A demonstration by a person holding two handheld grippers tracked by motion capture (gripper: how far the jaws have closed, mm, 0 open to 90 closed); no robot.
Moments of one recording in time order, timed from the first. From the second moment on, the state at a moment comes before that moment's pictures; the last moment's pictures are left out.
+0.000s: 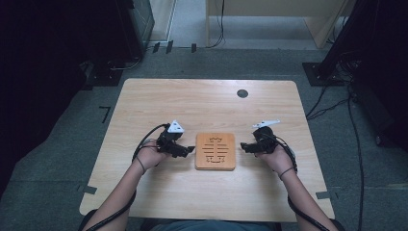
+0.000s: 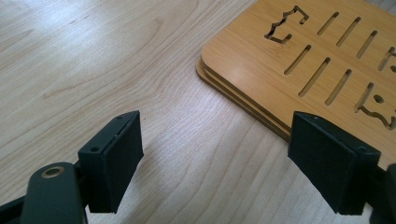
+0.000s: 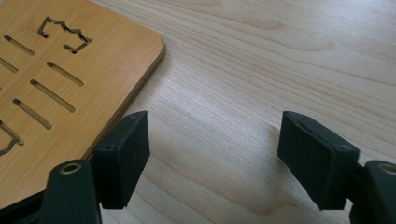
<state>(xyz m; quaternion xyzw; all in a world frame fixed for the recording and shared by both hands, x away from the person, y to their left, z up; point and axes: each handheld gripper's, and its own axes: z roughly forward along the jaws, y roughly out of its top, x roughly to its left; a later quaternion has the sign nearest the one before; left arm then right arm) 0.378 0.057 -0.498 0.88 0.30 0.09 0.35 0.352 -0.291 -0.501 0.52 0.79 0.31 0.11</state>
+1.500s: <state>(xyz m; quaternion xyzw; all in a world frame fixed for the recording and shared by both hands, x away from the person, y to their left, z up) 0.379 0.054 -0.501 0.88 0.31 0.09 0.35 0.350 -0.266 -0.505 0.48 0.81 0.31 0.14</state>
